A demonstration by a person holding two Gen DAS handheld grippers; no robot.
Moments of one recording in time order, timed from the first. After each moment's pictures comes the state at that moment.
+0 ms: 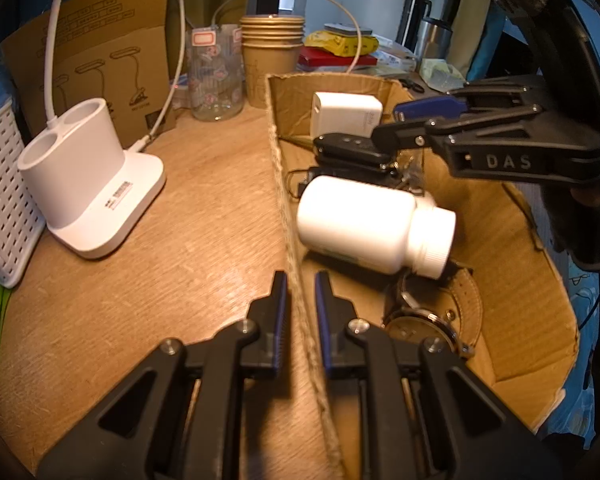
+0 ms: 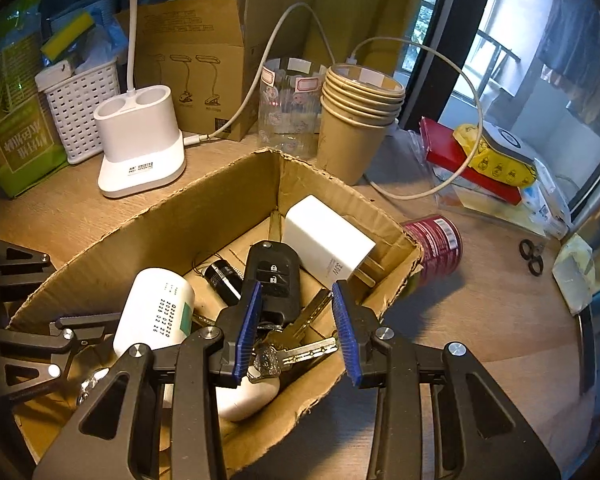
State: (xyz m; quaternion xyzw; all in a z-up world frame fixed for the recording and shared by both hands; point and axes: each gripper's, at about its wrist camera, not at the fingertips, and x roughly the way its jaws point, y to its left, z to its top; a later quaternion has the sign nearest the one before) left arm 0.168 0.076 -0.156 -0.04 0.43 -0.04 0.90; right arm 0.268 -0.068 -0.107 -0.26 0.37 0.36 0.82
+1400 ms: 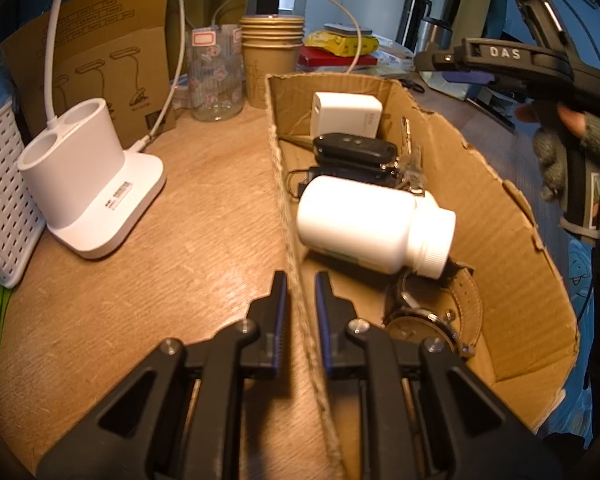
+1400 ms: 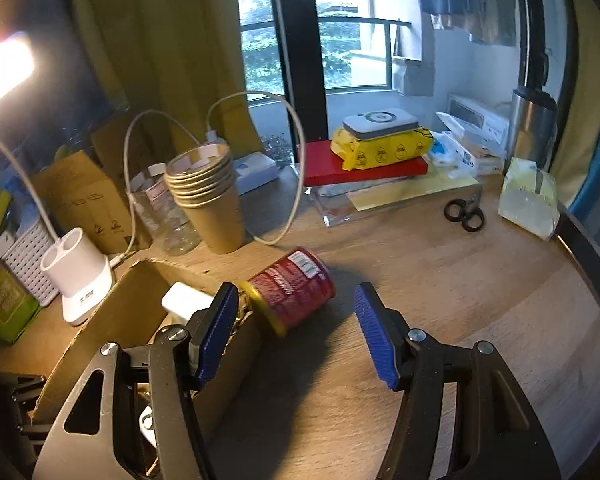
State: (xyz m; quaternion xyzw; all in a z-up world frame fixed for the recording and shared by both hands) left arm 0.168 0.076 -0.156 -0.04 0.43 -0.04 0.90; right arm 0.335 -0.153 -0.077 -0.05 0.36 0.27 0.89
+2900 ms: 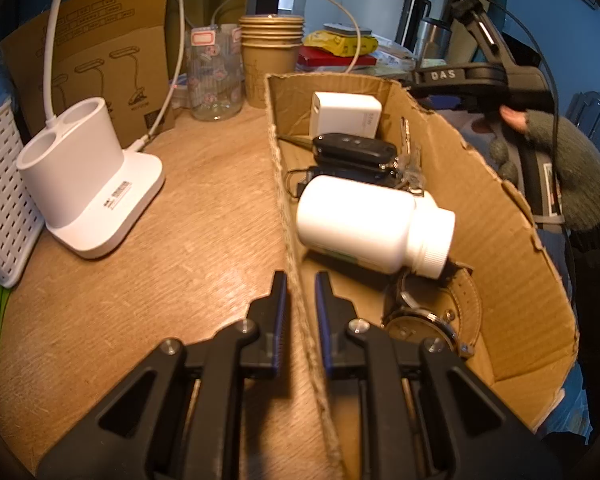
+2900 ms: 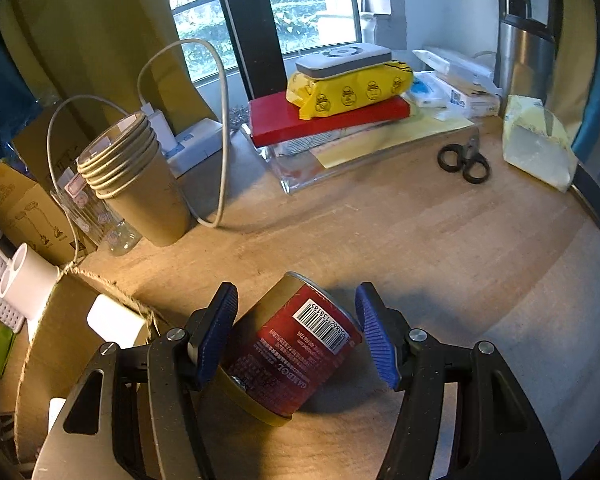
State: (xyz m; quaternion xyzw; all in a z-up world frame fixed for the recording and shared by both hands) left arm 0.168 0.075 -0.157 -0.04 0.43 -0.04 0.90; right arm 0.385 -0.154 -0.124 -0.02 0.43 0.22 0.88
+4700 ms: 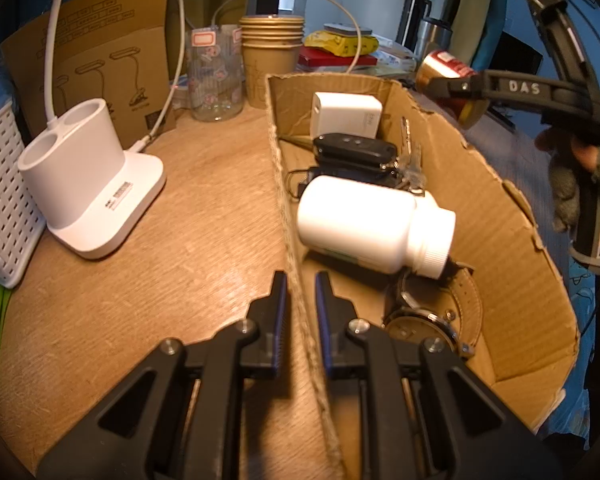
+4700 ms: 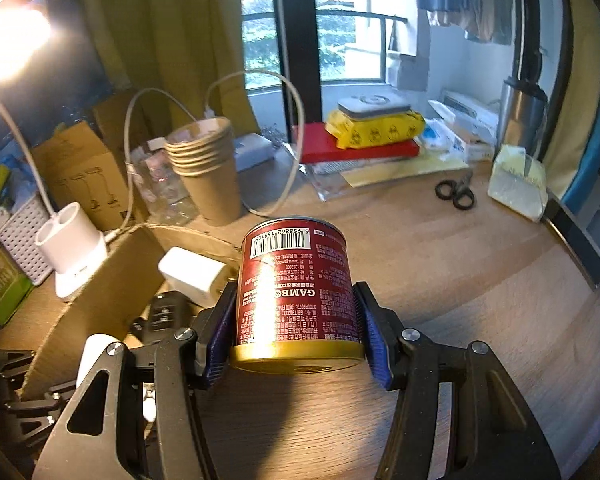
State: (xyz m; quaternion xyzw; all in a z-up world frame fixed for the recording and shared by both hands) left arm 0.168 0.075 -0.157 -0.04 0.43 -0.04 0.90; right arm 0.308 -0.154 -0.085 -0.07 0.36 0.26 0.89
